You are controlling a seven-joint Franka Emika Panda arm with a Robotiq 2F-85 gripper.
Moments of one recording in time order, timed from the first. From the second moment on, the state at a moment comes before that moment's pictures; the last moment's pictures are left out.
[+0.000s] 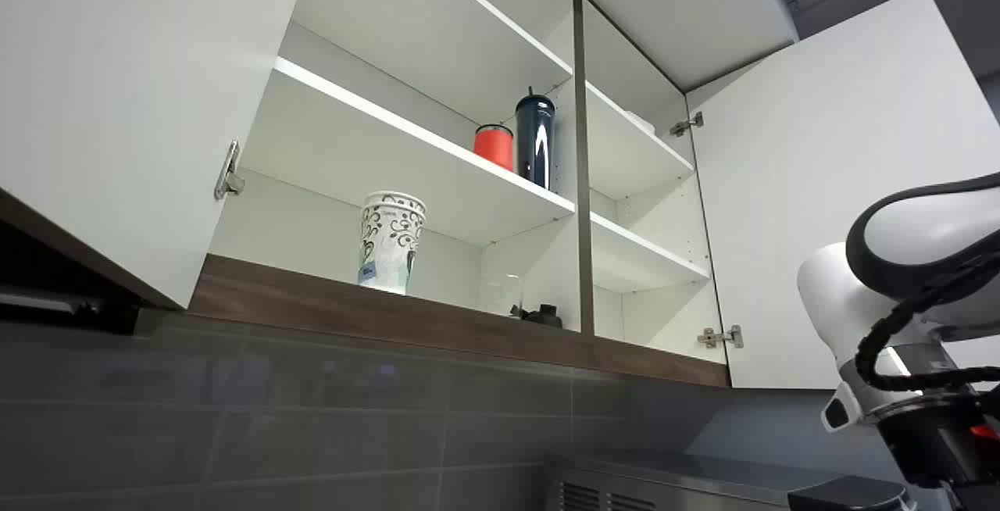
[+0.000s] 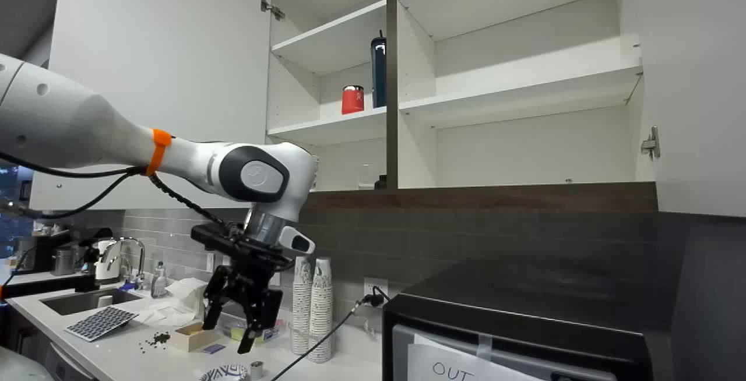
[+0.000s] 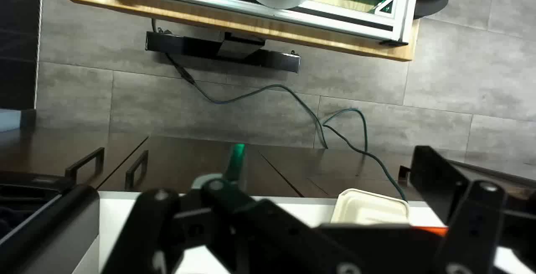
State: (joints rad) arm 0.00 -0.79 -0.19 -2.51 0.00 1.46 -0.28
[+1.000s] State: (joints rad) arm 0.08 -0.67 -0.05 -2.38 0.29 1.58 -0.21
